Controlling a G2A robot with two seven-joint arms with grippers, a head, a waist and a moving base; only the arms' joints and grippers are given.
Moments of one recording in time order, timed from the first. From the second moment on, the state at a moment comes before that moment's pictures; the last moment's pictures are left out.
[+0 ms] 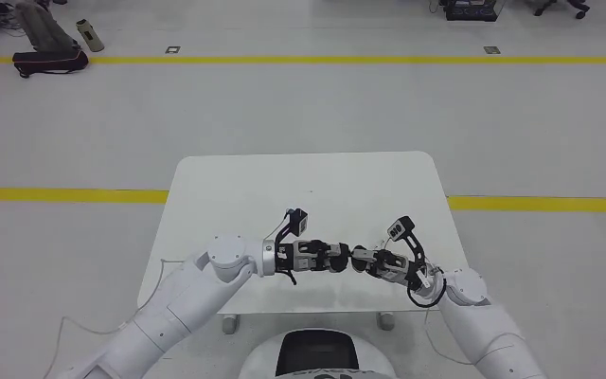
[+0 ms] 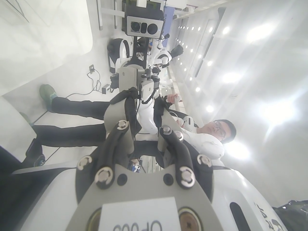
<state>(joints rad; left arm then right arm) 1.20 -1.09 -0.76 -1.50 -0.63 0.01 -0.85 -1.56 -1.12 1.25 -1.36 0.68 -0.33 1.17</state>
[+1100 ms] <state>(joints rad) 1.18 -1.10 -0.75 -1.47 -0.64 0.00 -0.86 -1.55 -1.12 1.24 -1.36 0.69 -0.34 1.18</state>
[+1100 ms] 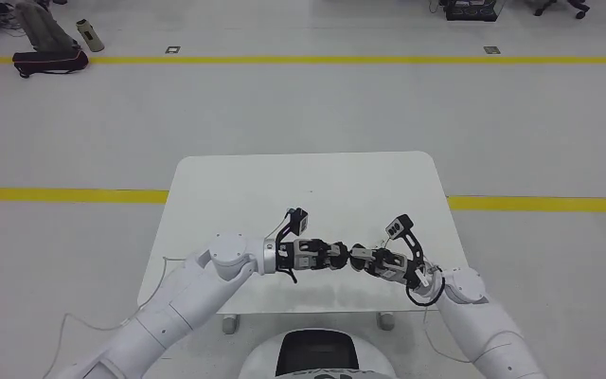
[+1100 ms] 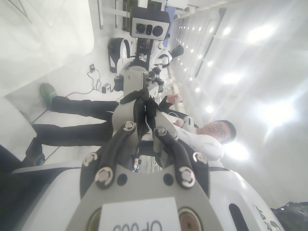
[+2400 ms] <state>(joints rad) 1.20 -1.09 -0.79 -1.47 -0.62 -0.05 -0.83 -1.54 -1.11 1.34 -1.33 0.66 -0.34 1.11</state>
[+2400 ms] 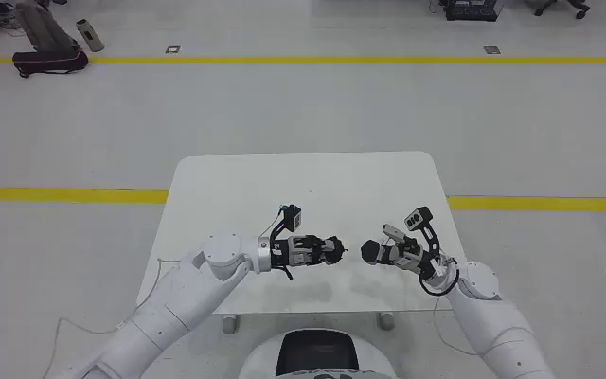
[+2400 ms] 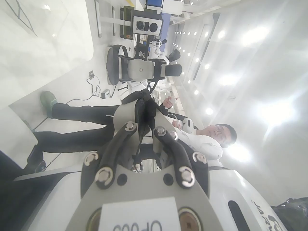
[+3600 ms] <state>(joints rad) 1.22 -1.07 -0.85 -1.52 -0.56 -0.10 -0.77 -1.44 -1.06 1.50 -1.44 -0.16 -0.16 1.03</state>
